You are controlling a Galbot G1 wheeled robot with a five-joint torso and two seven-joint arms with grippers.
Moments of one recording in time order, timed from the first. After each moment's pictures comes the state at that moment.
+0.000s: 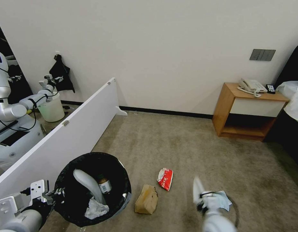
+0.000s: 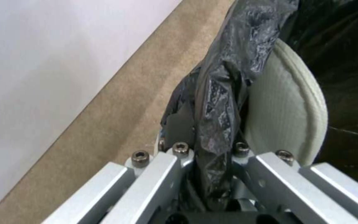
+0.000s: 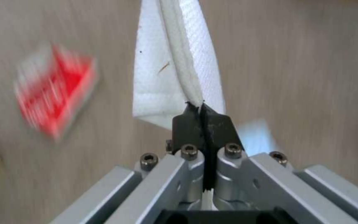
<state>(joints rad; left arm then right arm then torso) 1.69 -1.12 -0.92 -2.42 -1.10 0.74 -0.53 -1.33 1.04 0.34 1.89 0.55 -0.43 0.42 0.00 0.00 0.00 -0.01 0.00</state>
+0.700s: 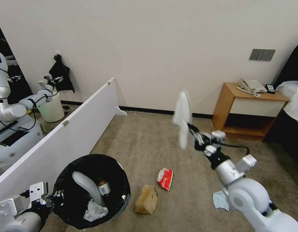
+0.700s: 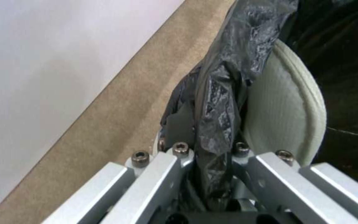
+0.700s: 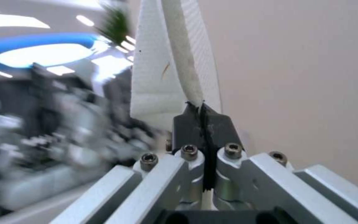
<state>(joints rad) 1.72 -1.13 -0.92 -2.44 -1.08 0.74 -0.53 -0.99 0.93 0.22 2.04 0.92 0.12 -0.16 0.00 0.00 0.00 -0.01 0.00</state>
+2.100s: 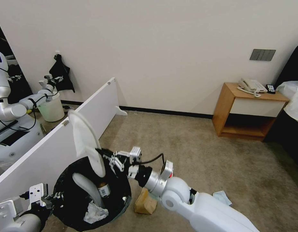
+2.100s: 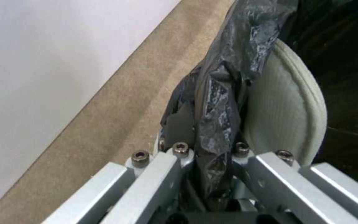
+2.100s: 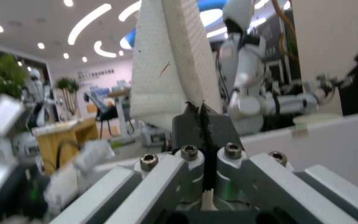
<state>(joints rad) 1.74 -1.12 -0.93 -2.45 -1.11 0.74 -0.55 -0.62 1.09 -0.51 1.79 0.90 0.23 -0.31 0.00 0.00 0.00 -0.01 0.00</state>
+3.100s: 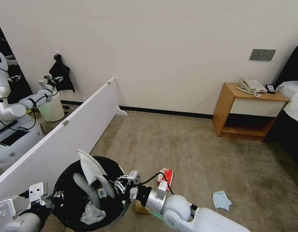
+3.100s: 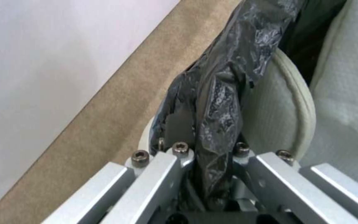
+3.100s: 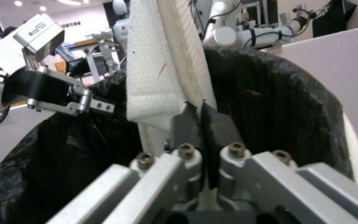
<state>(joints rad) 1.73 -1.12 -0.93 -2.46 -1.12 0.74 -0.55 -0.68 1.06 -0.58 1.74 0.80 0.17 -0.20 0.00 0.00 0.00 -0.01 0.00</state>
